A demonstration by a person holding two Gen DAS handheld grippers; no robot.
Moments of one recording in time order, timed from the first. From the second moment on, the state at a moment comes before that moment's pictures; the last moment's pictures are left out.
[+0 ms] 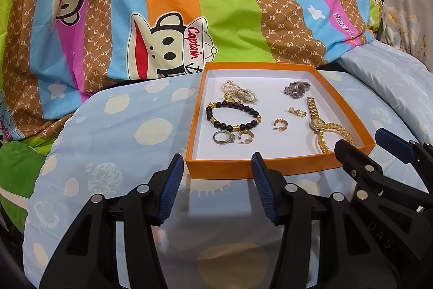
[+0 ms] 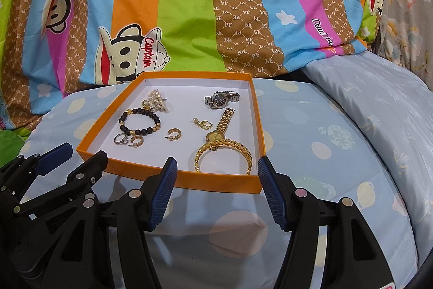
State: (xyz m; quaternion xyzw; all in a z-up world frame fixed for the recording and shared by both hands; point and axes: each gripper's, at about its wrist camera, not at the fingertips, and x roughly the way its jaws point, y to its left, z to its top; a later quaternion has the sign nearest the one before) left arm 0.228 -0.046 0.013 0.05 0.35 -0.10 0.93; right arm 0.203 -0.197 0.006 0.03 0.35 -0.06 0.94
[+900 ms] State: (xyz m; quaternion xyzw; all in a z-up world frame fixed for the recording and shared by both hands) left arm 0.228 -0.036 0.016 0.06 0.33 -0.08 0.94; right arm 0.194 -0.199 0.009 0.03 0.34 -0.07 0.94
